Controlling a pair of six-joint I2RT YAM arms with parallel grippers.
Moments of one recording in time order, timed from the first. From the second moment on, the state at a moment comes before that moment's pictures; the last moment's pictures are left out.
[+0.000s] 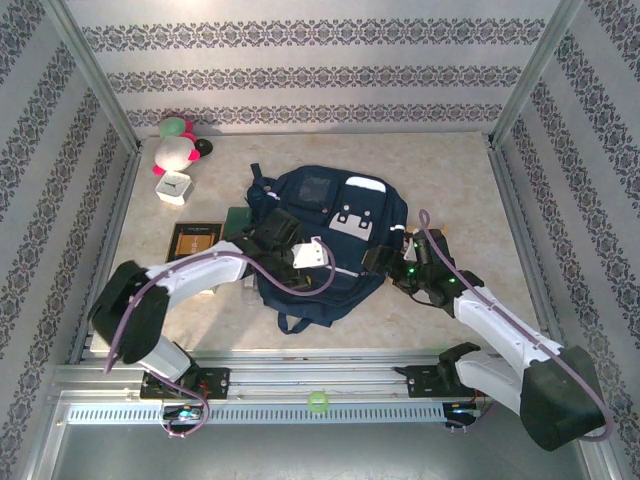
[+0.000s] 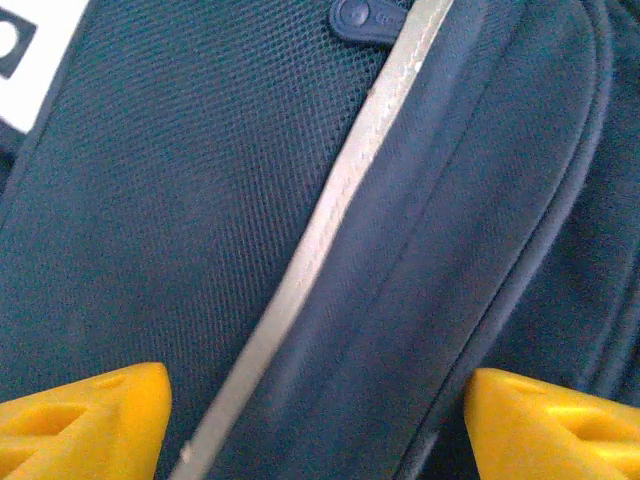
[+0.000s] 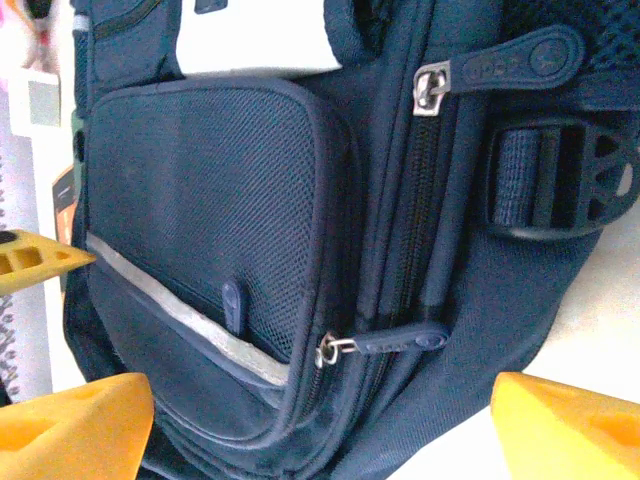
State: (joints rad) left arm -0.65 1.59 0.98 -0.37 0.19 0.76; right arm 0.35 1.03 0.49 -0.24 -0.37 0.85
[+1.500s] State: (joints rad) left arm -0.66 1.36 1.06 -0.41 0.21 0.51; right arm 0.23 1.37 0.49 0.11 -0.26 0.95
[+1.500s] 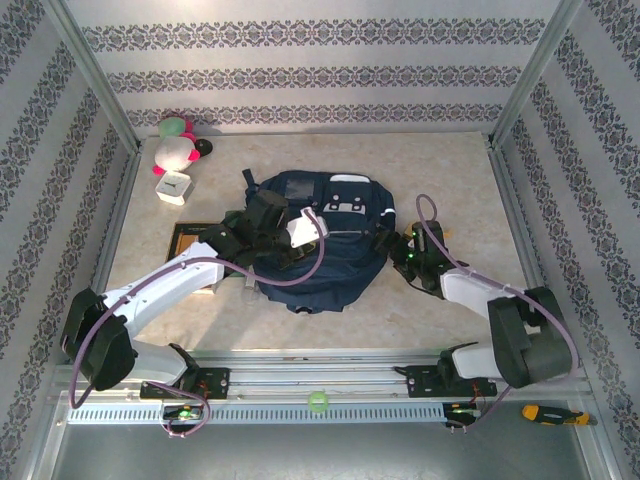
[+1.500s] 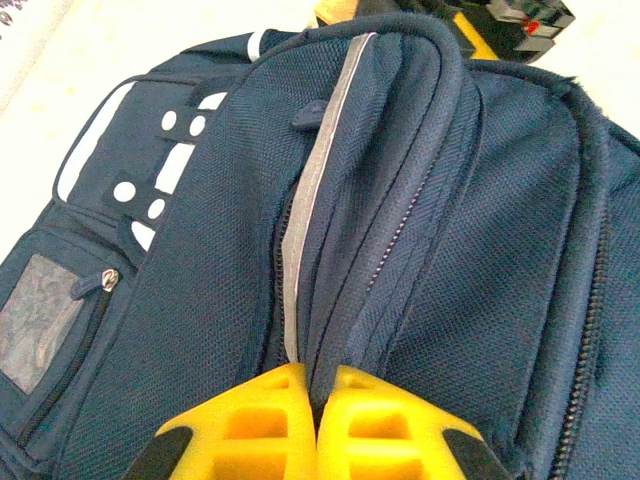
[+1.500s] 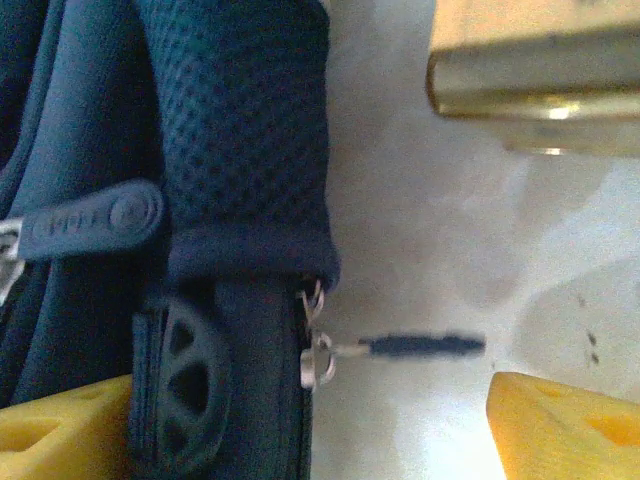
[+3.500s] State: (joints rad) left arm -0.66 1.27 0.89 -0.29 0.28 0.41; right arm 0.39 0.85 0.58 -0.45 -0.52 1.14
